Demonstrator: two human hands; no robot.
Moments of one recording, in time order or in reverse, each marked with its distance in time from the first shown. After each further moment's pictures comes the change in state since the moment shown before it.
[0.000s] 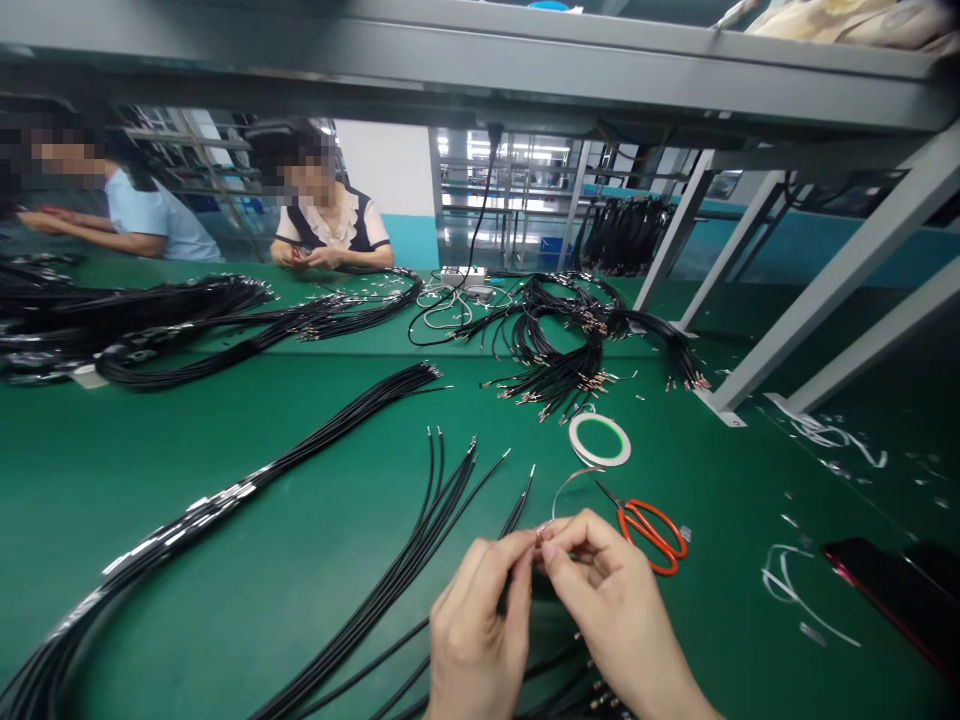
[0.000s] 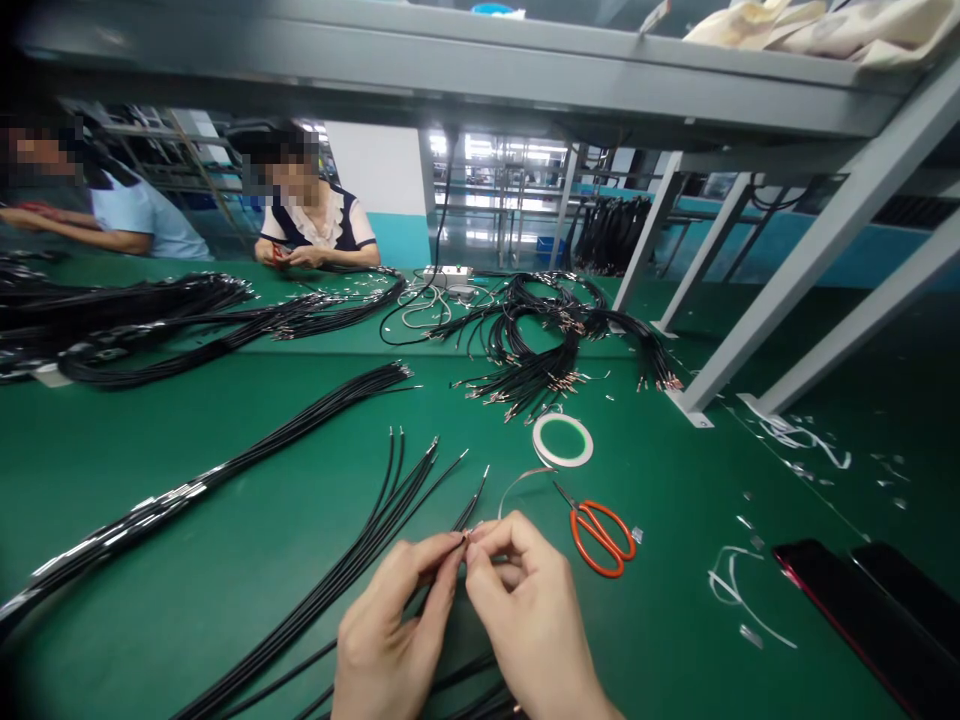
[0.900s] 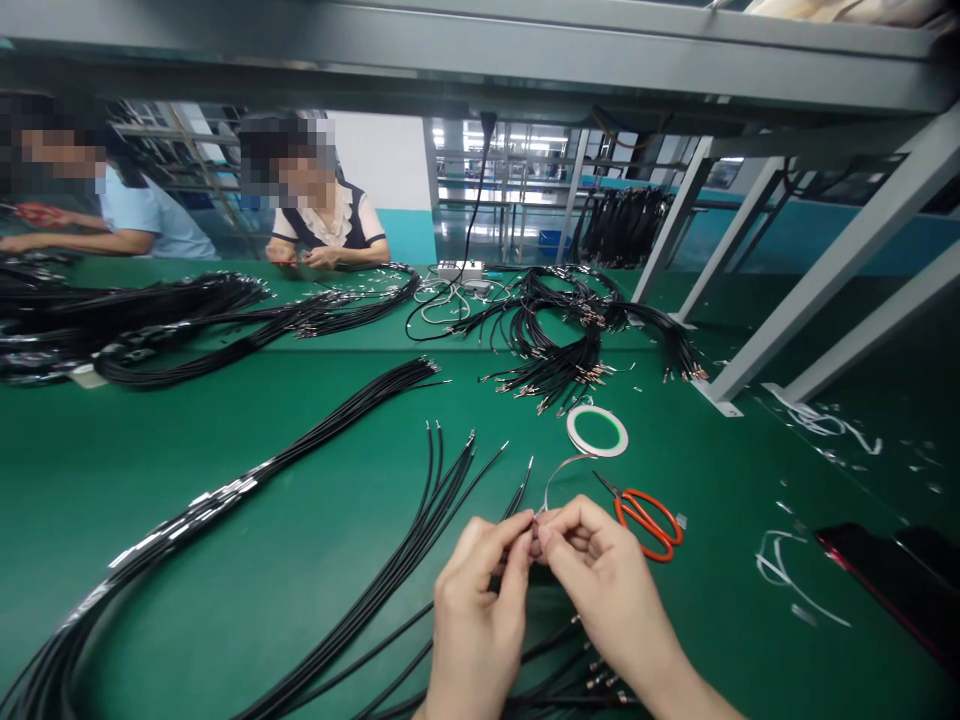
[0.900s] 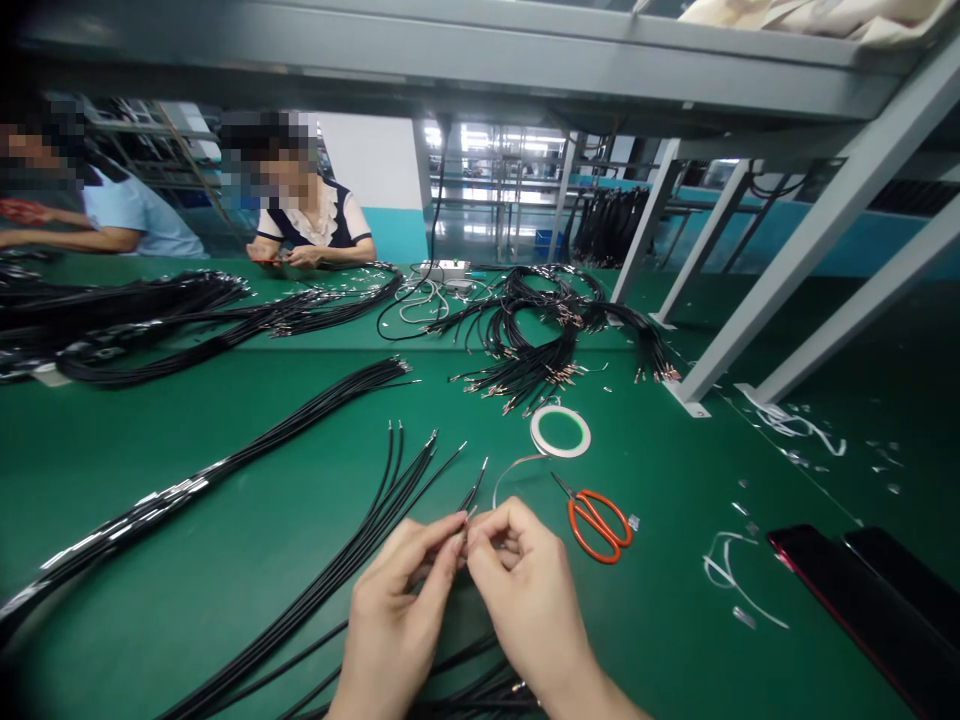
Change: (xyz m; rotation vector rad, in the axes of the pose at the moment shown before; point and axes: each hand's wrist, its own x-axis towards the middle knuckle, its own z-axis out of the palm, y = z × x) left_hand -0.001 -0.007 0.003 -0.207 -0.099 -0.246; right_hand 0.004 0.000 -0.001 -0.012 -0.015 -0.007
